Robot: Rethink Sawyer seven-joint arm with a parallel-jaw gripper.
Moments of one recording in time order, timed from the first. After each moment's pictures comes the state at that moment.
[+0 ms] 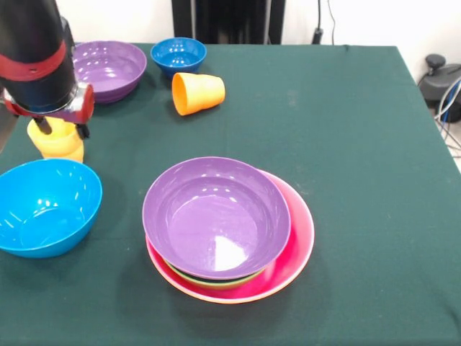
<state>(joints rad) -0.68 -0.31 0.33 1.01 -0.57 1.24 1.62</state>
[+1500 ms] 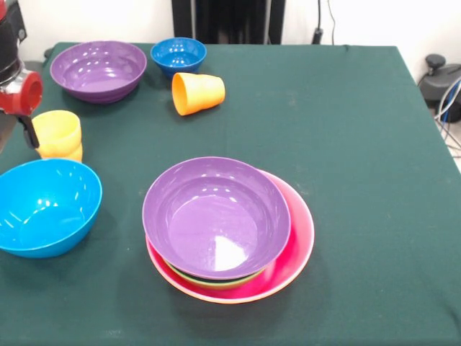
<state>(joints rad) -0.83 -0.41 0.40 1.15 -0.51 0.93 1.62</state>
